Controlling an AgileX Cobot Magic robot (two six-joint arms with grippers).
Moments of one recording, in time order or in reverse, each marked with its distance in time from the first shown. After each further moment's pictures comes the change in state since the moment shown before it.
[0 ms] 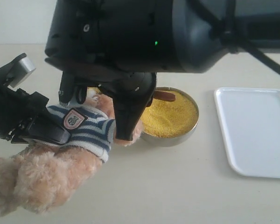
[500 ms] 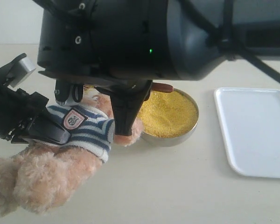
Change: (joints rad) left arm 0.000 0.000 0.000 0.000 0.000 0.002; right arm 0.027 0.000 0.000 -0.092 0.000 0.025
